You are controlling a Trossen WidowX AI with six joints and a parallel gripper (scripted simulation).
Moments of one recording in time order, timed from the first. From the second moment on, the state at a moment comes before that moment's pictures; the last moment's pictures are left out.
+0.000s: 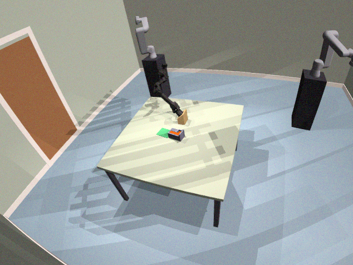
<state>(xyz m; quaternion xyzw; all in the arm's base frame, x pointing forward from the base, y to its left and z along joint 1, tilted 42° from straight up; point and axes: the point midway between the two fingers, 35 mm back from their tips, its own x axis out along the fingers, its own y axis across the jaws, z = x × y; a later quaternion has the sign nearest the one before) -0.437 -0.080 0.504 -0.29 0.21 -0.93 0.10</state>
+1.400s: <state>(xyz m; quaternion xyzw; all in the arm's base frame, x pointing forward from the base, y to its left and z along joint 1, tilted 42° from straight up) 0.022 -0.475 0.380 0.02 -0.03 -0.68 0.73</state>
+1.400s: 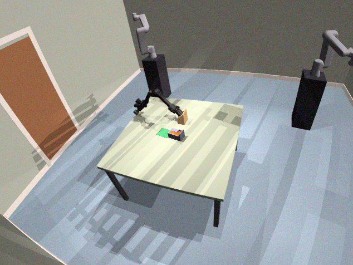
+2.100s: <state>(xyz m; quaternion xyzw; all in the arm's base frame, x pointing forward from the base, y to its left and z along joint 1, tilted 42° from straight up) 0.313 -0.355 0.274 0.19 0.12 -0.44 0.87</state>
